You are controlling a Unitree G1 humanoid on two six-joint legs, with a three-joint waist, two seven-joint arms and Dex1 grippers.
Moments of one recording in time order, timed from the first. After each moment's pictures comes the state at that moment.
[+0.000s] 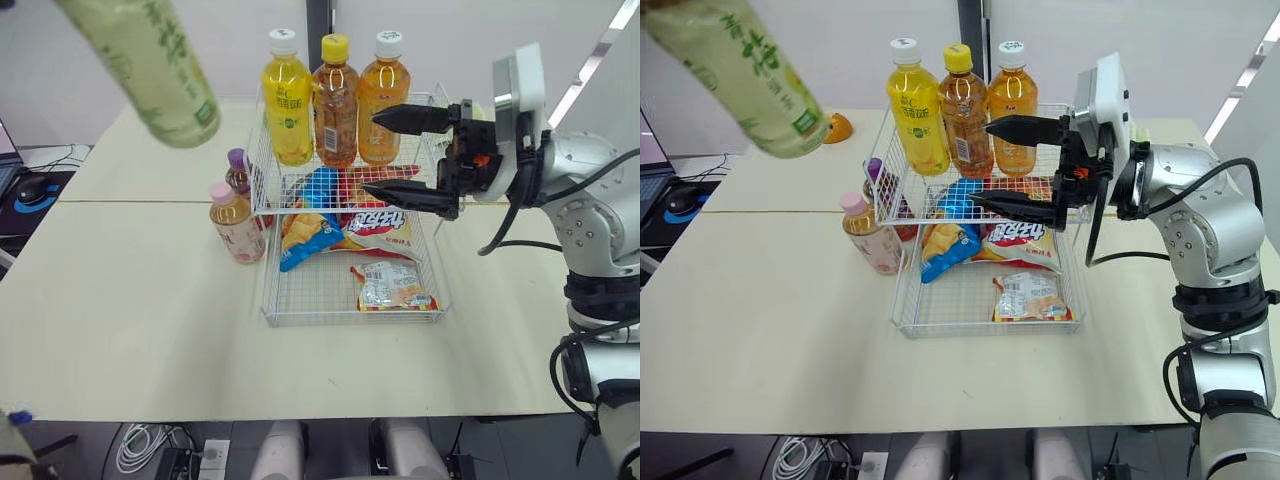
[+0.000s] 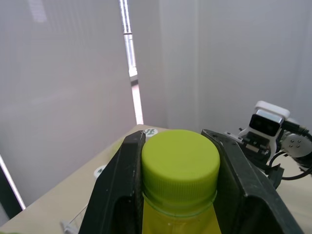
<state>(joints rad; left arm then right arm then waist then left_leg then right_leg) -1.39 1.18 0.14 0.26 -0.99 1.00 -1.05 -0.92 -0.61 0.01 -0.17 0.64 0.56 1.04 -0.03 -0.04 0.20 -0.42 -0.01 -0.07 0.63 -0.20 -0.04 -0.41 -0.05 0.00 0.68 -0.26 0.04</state>
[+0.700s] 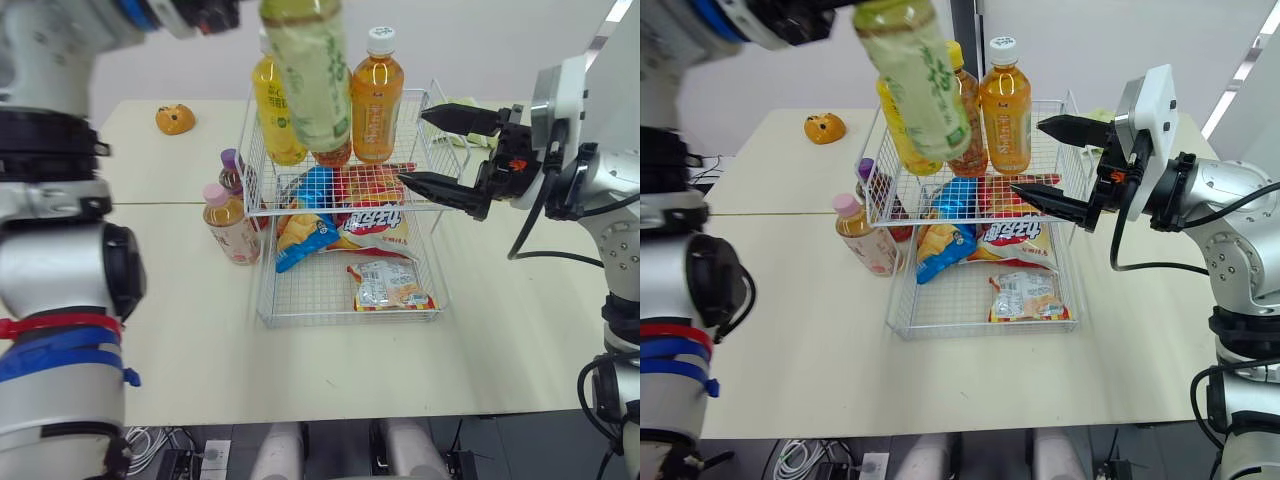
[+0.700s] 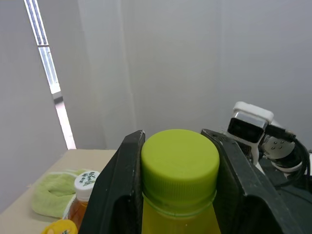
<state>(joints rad) -1.47 0.65 0.02 0.46 -0.63 0.67 -1.23 -0.78 -0.73 -0.10 -0.31 0.65 0.62 0.91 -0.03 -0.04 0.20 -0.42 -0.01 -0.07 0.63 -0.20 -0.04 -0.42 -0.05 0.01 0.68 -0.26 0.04</state>
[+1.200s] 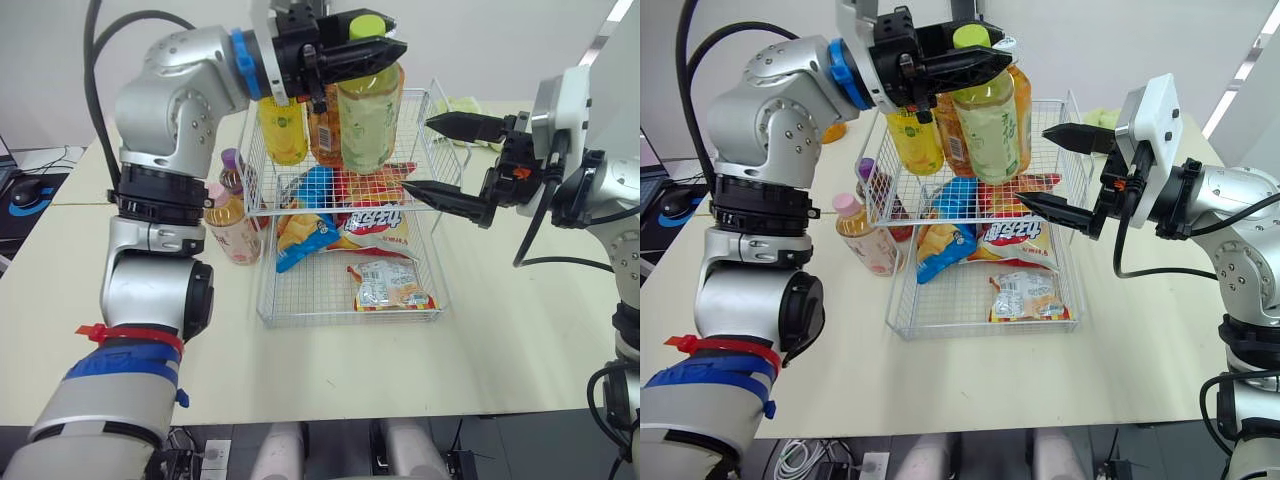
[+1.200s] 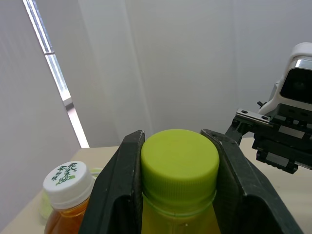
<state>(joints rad) -1.34 0.43 0.00 0.41 -0.48 0.47 -1.12 -0.76 -0.76 -0.10 -0.35 0.65 0.64 0.88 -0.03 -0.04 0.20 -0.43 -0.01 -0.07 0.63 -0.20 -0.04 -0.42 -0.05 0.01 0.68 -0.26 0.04</state>
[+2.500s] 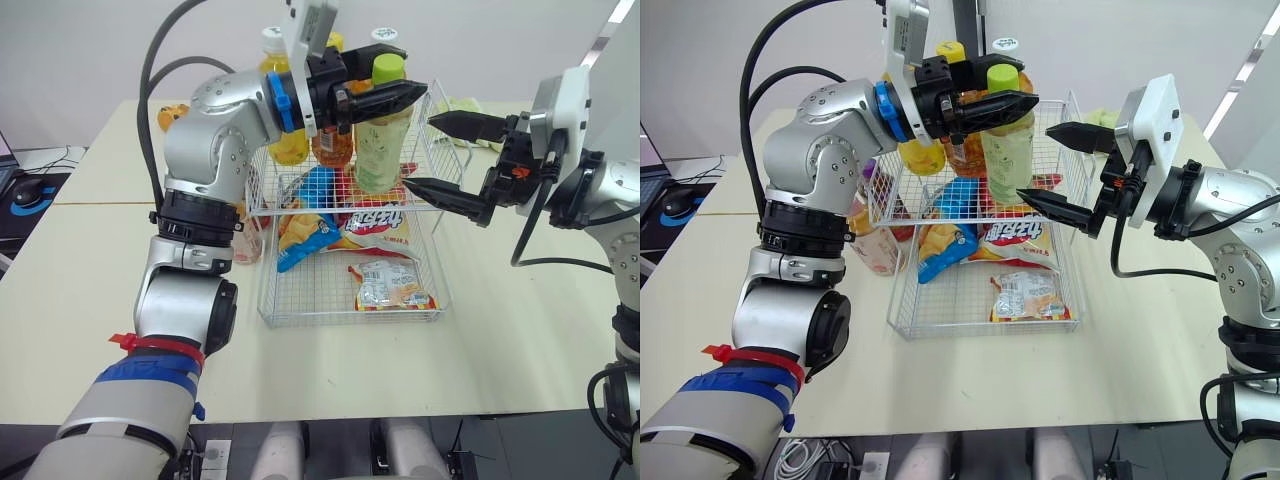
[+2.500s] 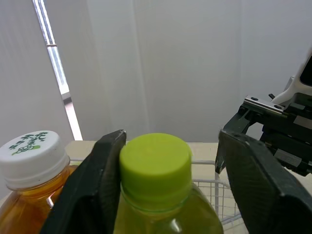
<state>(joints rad) -1.28 0.34 0.00 0.39 -0.46 0.47 -1.04 -0.75 -0.76 -0.10 -0.36 0.65 0.64 0.85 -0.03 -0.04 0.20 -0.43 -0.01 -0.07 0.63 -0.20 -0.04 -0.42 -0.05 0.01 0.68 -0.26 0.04</state>
